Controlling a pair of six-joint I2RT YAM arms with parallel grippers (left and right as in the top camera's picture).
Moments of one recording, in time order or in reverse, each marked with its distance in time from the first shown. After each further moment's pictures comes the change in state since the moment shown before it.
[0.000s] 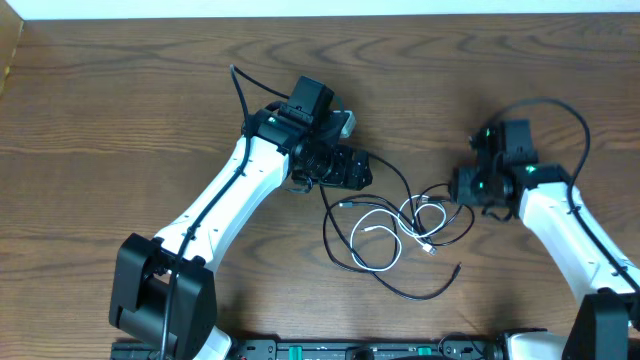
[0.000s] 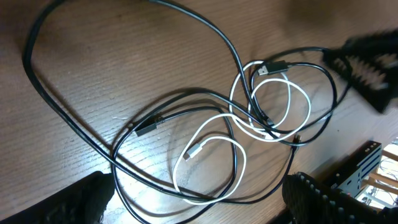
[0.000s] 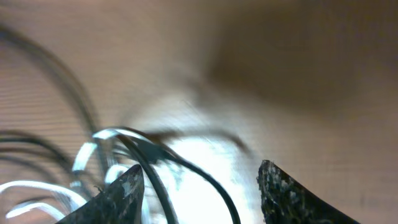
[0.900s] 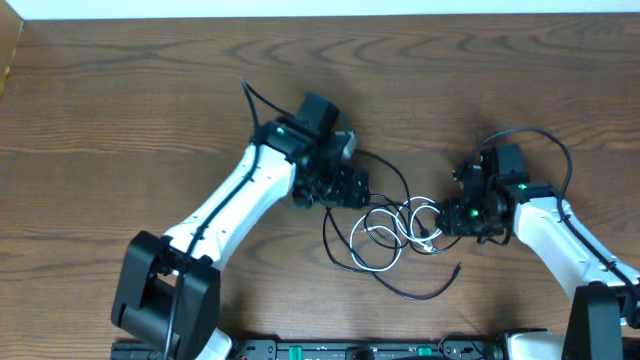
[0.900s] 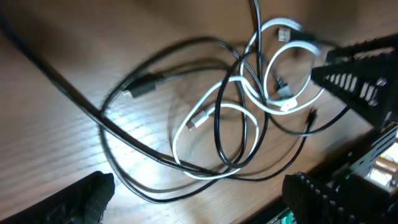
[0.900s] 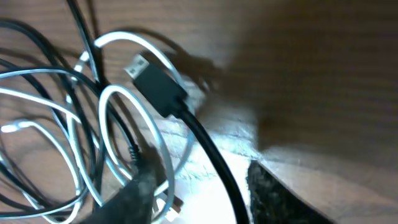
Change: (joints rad) left arm -0.043 0.000 -0.092 -0.024 0.008 -0.011; right arm 0.000 0.003 -0.178 -0.007 -0.164 -0.043
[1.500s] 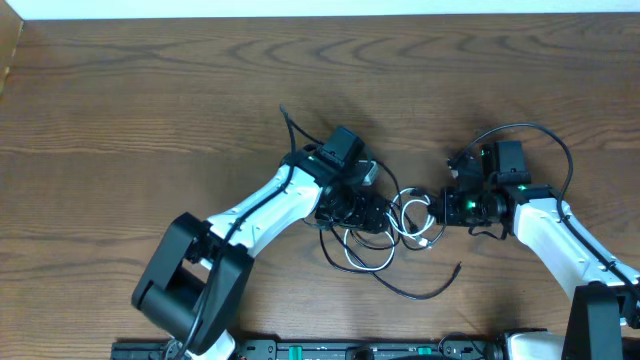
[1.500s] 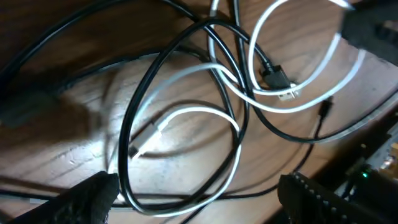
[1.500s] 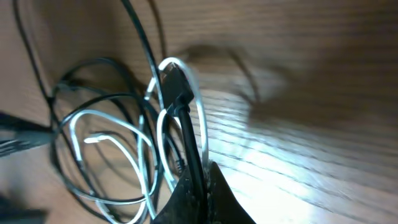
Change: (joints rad) left arm -0.111 0.077 -0.138 0.227 0.047 -0.069; right arm 0.000 0.000 -0.003 0.138 -0.208 0.051
